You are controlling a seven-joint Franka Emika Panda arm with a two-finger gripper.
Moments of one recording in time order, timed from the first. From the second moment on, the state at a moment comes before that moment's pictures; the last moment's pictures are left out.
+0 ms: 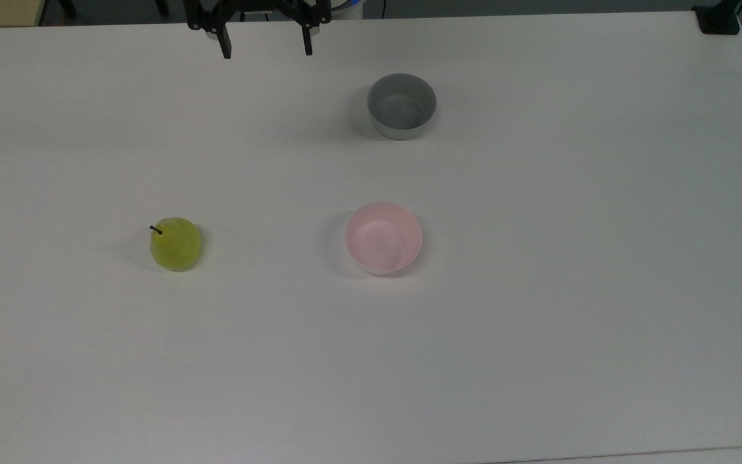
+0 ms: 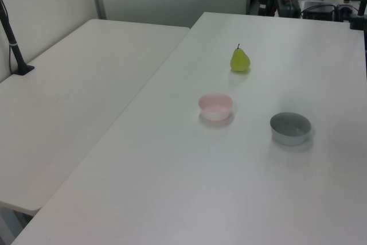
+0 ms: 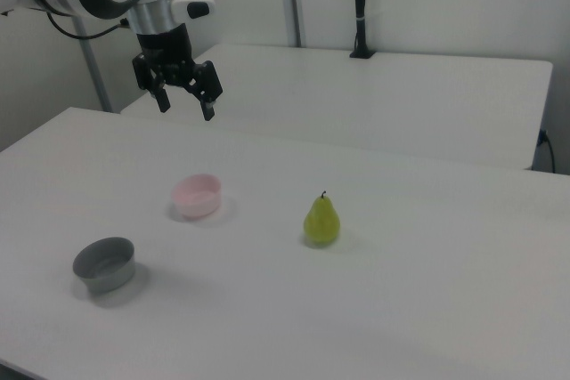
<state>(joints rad) 0.00 0.01 -0.03 -1.63 0.04 1.75 -0.10</state>
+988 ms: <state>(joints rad) -0.09 0.02 -0.03 -1.63 0.03 1.75 -0.55</state>
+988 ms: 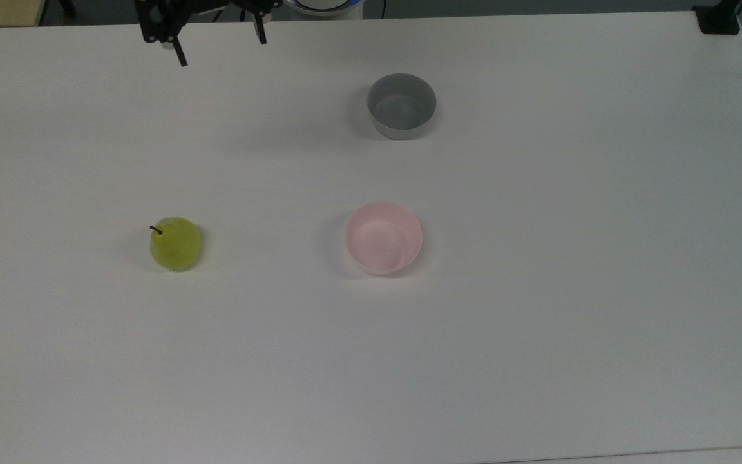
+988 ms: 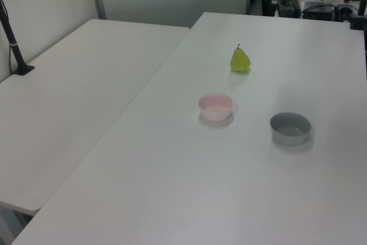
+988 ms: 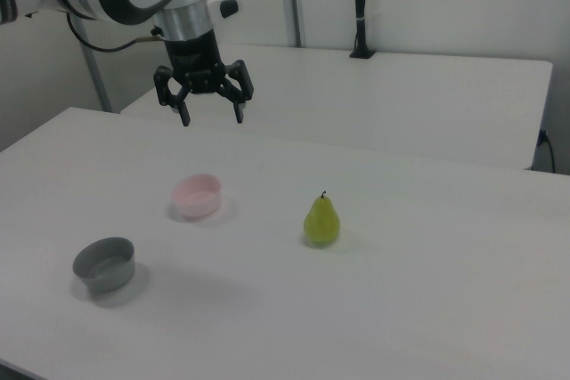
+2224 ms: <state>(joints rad) -0.15 0.20 -0.10 -1.63 -0.01 1.94 -0.35</state>
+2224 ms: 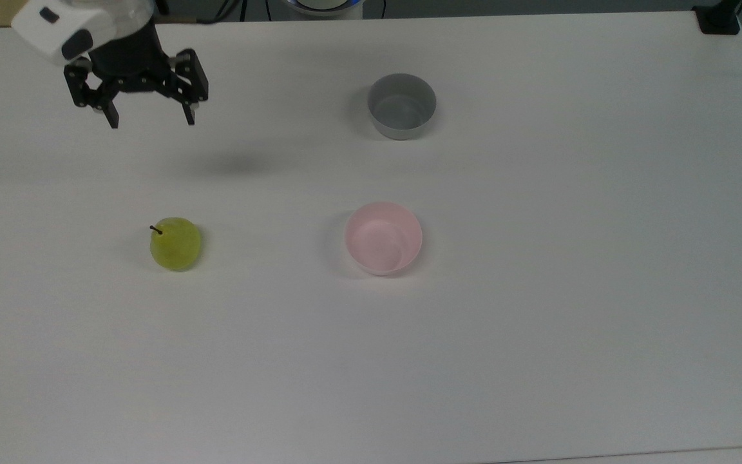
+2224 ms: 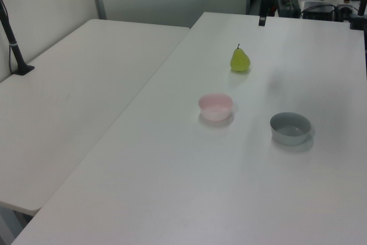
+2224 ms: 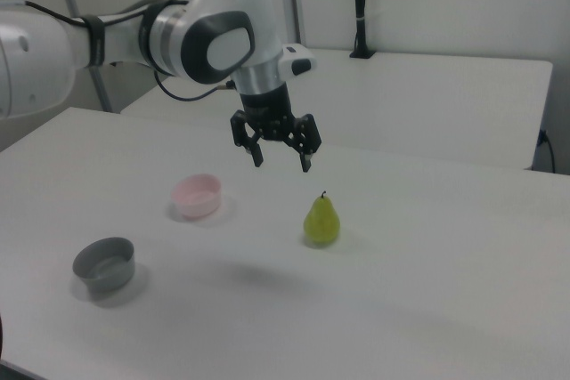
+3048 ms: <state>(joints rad) -0.15 0.40 -0.10 -1.63 -0.01 2.21 -0.21</state>
